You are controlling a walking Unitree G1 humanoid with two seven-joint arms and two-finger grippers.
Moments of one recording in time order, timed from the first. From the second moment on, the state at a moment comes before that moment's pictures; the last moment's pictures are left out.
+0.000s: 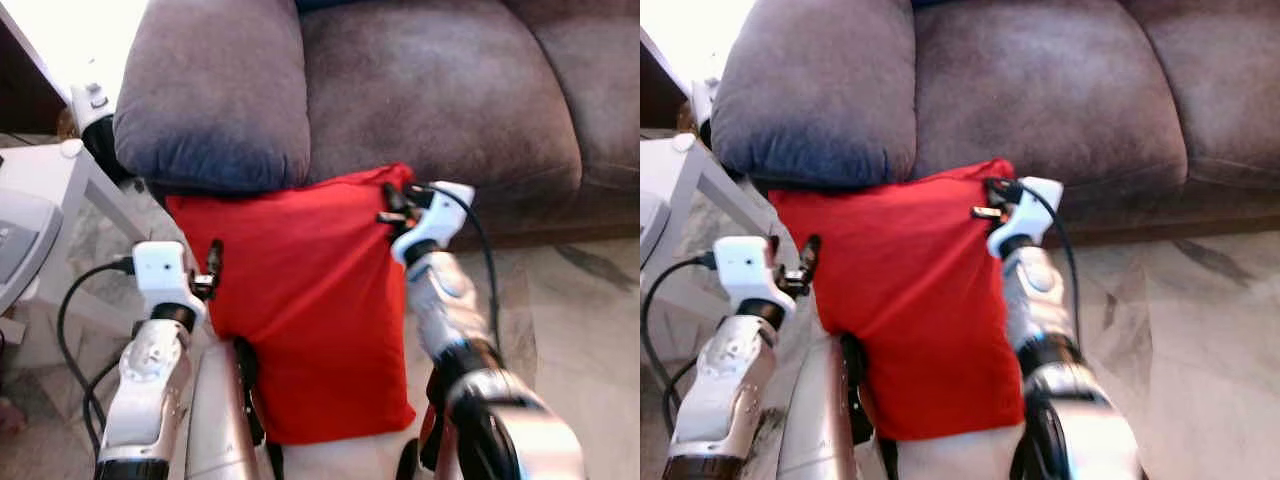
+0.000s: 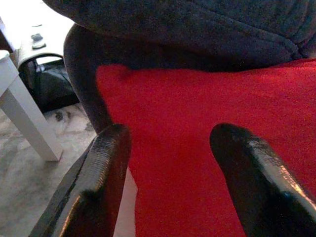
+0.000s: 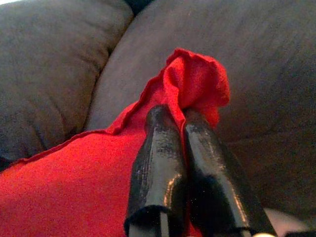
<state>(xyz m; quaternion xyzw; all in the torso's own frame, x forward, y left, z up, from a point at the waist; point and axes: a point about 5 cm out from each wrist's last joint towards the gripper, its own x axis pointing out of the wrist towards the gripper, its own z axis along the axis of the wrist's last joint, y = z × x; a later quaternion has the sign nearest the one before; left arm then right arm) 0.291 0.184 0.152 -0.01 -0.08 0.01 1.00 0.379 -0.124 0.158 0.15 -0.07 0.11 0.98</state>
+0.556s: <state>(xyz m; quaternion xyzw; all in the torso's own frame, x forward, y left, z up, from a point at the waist) 0.297 0.181 0.148 -0.01 -0.08 0.01 1.00 0.355 -0.144 0.146 0.06 -0.09 0.08 0.99</state>
